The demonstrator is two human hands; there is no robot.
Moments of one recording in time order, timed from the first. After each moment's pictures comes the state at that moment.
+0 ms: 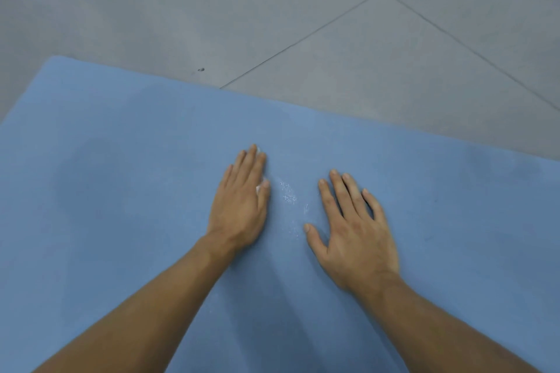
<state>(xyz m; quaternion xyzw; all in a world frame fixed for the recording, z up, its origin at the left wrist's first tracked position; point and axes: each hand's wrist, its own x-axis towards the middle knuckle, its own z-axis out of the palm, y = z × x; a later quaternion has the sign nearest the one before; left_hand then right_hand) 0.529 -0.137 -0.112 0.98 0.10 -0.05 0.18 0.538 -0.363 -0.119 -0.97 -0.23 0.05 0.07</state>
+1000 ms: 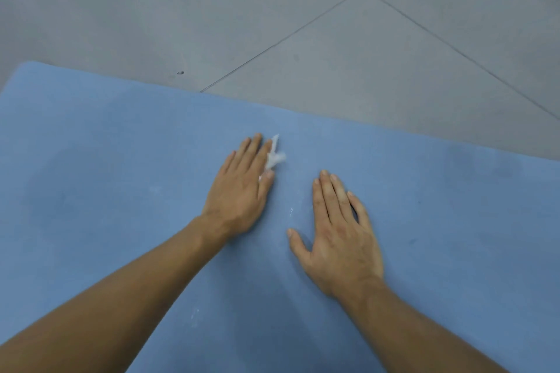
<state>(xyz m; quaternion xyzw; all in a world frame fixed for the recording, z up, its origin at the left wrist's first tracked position) 0.569 -0.149 -0.108 0.98 0.02 -0.08 0.16 0.539 -0.362 -0.120 -0.97 -0.21 0.06 0.10</state>
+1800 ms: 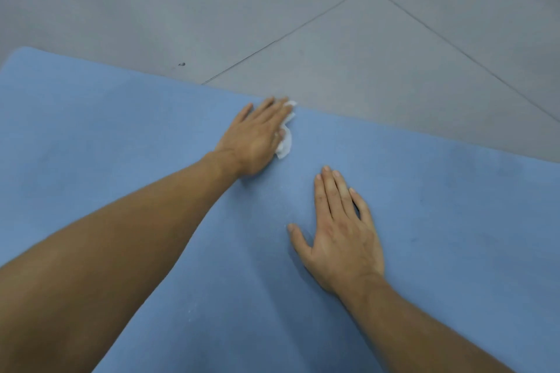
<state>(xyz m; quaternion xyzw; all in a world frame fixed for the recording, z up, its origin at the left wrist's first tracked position) 0.653 -0.132 -0.103 0.99 -0.07 -0.09 0.09 0.541 -0.361 -0.121 -0.97 -0.21 0.06 0.08</state>
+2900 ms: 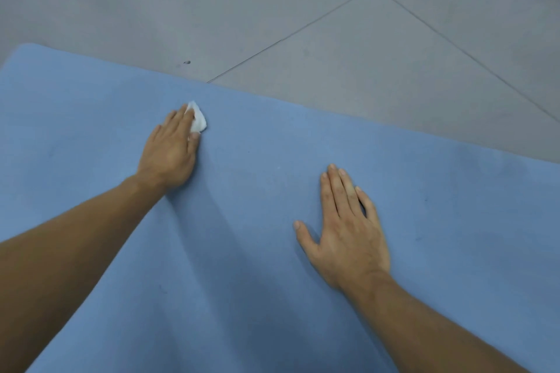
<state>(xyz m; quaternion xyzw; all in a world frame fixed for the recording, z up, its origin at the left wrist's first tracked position) 0.586 -0.010 -0.104 0.98 0.15 -0.06 0.12 0.541 -0.360 -0.122 -0.97 -0.20 0.07 0.06</state>
